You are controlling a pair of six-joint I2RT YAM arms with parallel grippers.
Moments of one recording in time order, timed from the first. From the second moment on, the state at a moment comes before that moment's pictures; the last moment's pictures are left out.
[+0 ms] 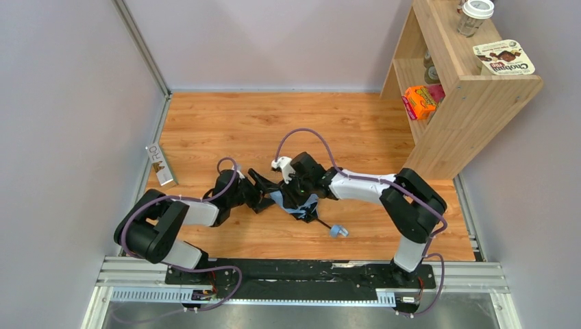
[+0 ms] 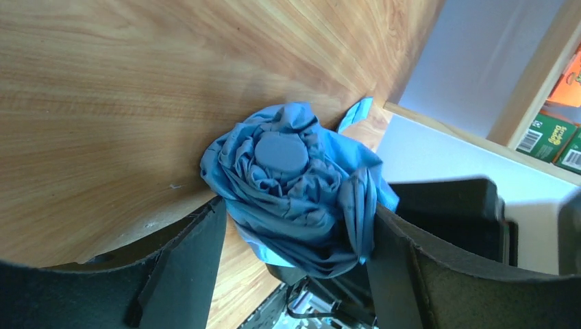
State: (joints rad) left arm -0.45 1.46 0.32 0.56 0.38 -1.36; right arm 0.89 1.77 1.03 -0.15 -0.22 0.03
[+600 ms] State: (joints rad) left arm -0.48 1.58 0.42 0.51 0.41 -1.41; right arm 0.70 1.85 1.00 -0.02 -0.70 0.24
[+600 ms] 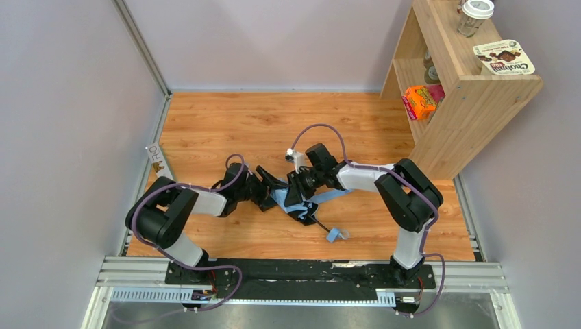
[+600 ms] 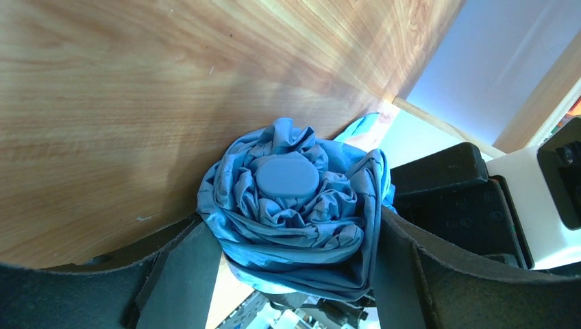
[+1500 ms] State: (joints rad) left arm -0.52 1.57 0.40 0.52 0.46 -1.46; right arm 1.09 1.80 1.13 -0.43 0.17 0.07
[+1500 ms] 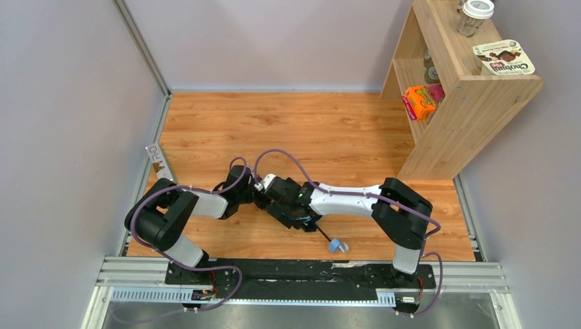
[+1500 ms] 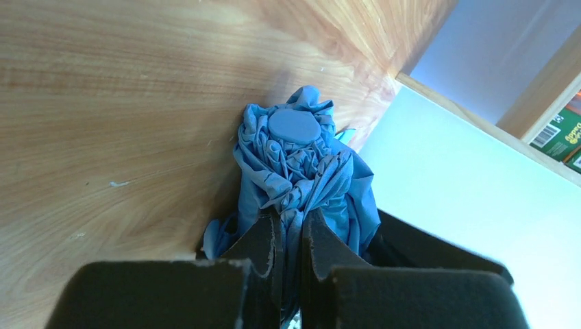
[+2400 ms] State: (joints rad) left arm -0.37 1.03 0.44 0.20 0.36 -1.09; right arm 0.66 1.65 0.89 -0.11 -0.55 0.06
